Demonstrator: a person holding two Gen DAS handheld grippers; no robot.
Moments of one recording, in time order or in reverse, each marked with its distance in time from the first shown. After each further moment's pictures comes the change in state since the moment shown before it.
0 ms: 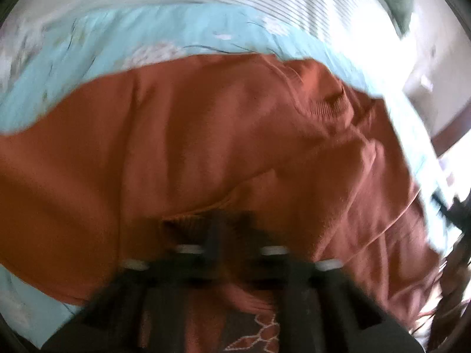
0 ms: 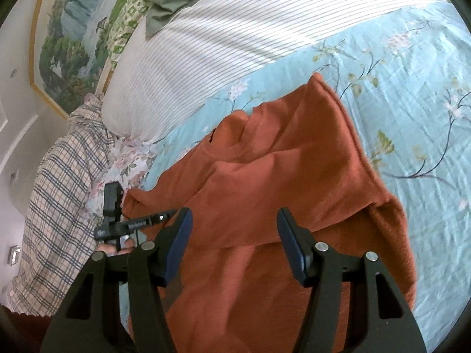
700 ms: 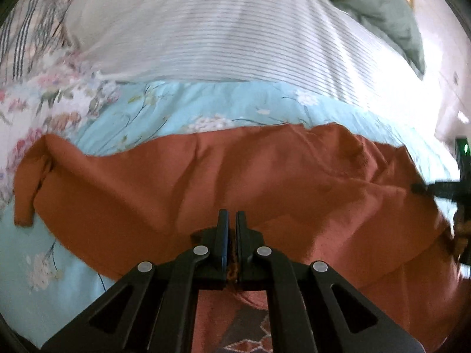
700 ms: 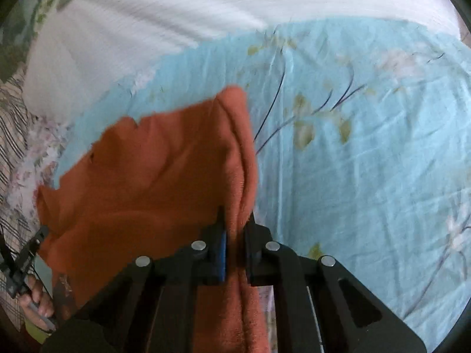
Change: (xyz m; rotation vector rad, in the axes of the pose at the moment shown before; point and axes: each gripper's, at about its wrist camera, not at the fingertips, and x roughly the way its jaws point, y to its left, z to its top) left arm -0.052 -0.028 -0.041 -0.069 -0.397 0.265; right arm 0.076 -0.080 0.092 -0.084 0.102 -0.322
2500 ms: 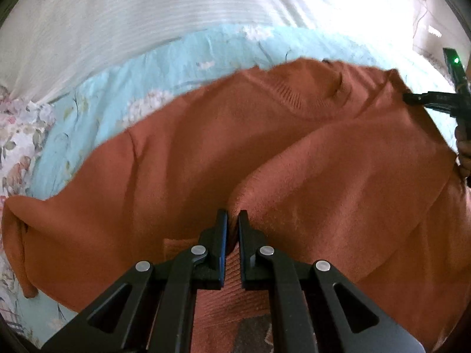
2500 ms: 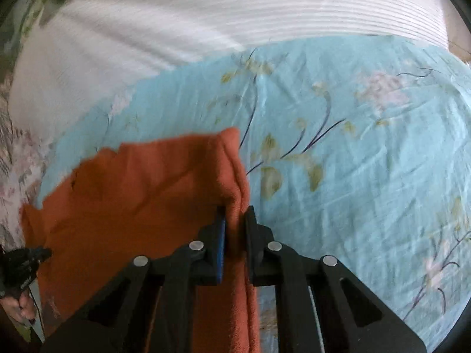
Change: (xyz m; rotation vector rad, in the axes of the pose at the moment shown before) left arm 0.046 -0.040 0.028 0.298 0.274 -0.068; right arm 0.007 -0.008 0.023 0.031 -0.059 -0.092
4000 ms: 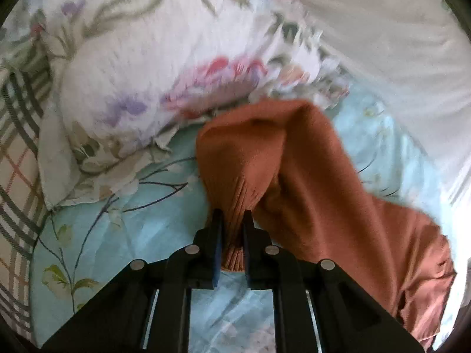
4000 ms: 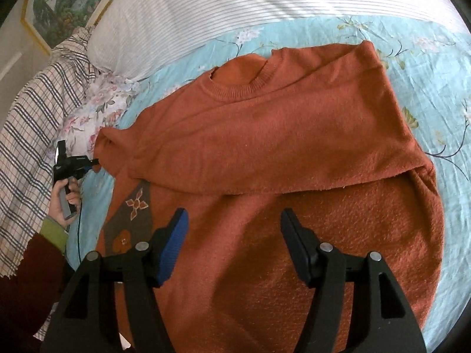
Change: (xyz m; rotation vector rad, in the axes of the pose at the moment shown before) left arm -0.041 0.326 -0.123 -0.875 -0.075 0.204; right arm -0.091 0.115 -0.158 -0.140 0.145 0.276
